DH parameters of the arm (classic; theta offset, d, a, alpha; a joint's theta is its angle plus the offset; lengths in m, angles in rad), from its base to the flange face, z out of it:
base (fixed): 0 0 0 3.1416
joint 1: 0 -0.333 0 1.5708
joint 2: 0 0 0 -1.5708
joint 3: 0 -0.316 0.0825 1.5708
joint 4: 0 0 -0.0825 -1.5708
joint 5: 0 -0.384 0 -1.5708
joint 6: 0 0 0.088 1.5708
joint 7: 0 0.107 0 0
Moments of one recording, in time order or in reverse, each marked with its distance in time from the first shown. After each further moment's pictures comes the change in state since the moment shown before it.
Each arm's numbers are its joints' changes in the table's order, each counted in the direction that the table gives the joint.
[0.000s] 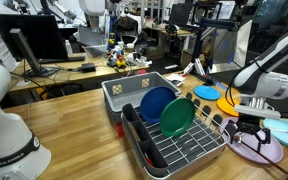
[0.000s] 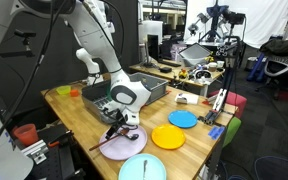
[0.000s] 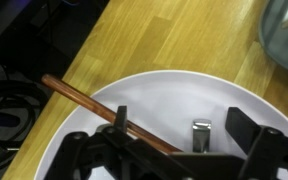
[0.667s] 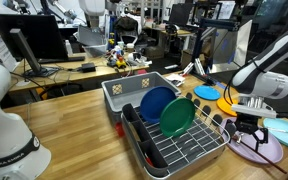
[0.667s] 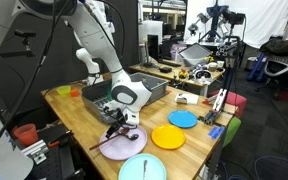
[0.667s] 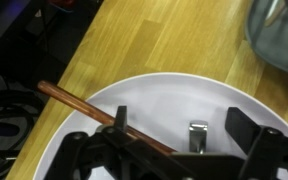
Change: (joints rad) arm -0.004 0.012 0.000 -0.020 -0.019 -0.015 0.044
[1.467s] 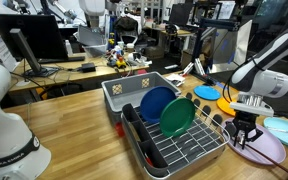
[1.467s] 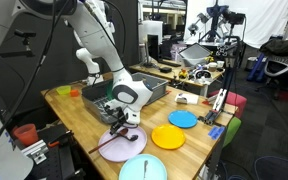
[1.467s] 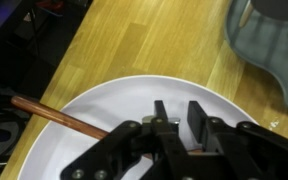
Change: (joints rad) arm 0.001 -0.001 0.000 -0.014 -0.038 0.000 0.000
